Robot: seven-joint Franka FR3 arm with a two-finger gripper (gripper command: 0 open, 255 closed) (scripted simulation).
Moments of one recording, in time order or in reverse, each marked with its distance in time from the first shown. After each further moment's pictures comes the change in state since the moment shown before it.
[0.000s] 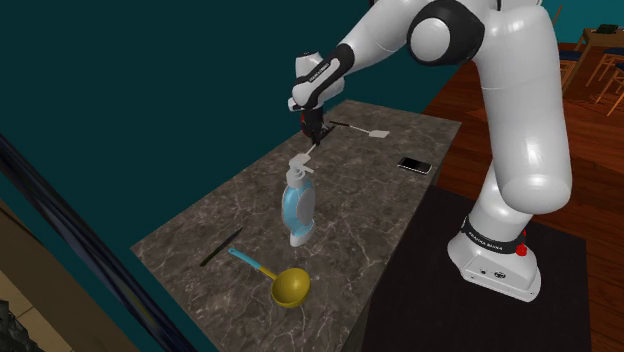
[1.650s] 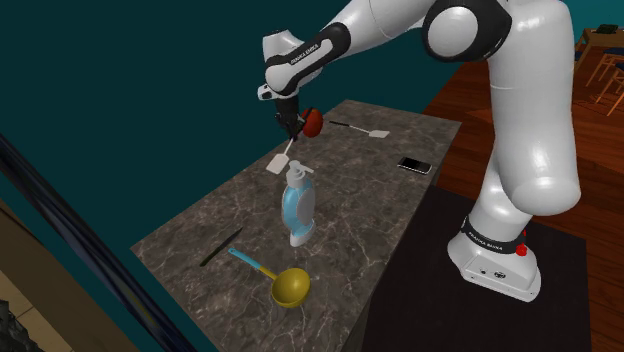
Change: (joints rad) arm 0.140 -0.073 0.039 0.113 -0.048 -0.190 0.202
